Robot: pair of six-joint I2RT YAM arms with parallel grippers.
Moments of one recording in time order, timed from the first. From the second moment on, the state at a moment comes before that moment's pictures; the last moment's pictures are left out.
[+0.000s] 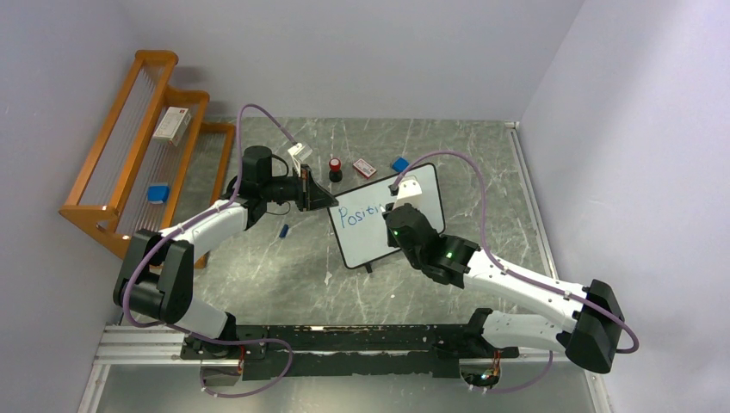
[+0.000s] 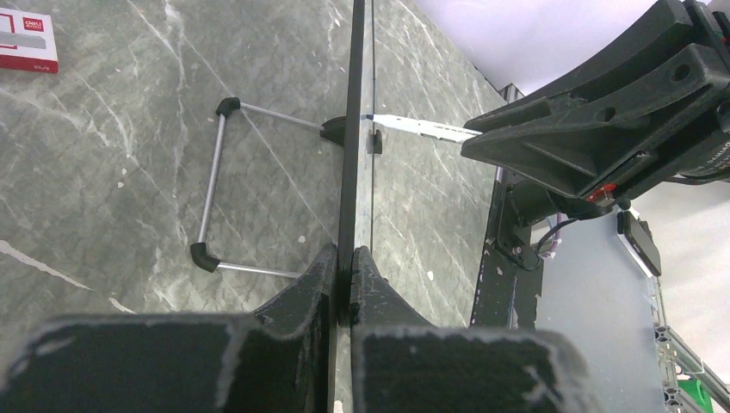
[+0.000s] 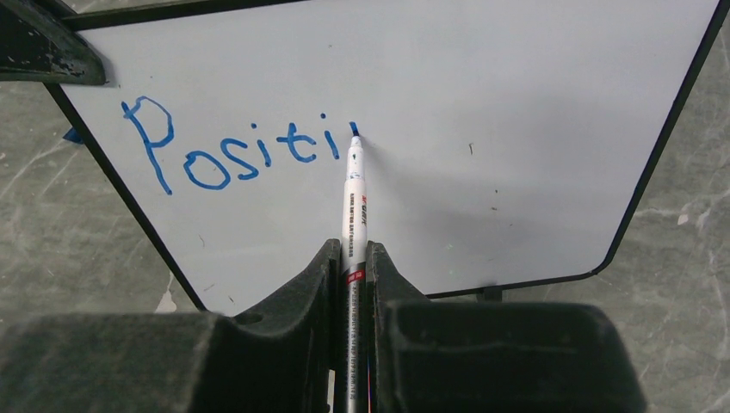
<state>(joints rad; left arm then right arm) -0.34 1.49 0.84 0.26 0.96 -0.30 0.97 1.10 0.78 -0.25 0.60 0.36</state>
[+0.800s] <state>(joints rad) -0.34 1.49 0.84 0.26 0.96 -0.30 0.97 1.09 0.78 -0.30 0.59 0.38</state>
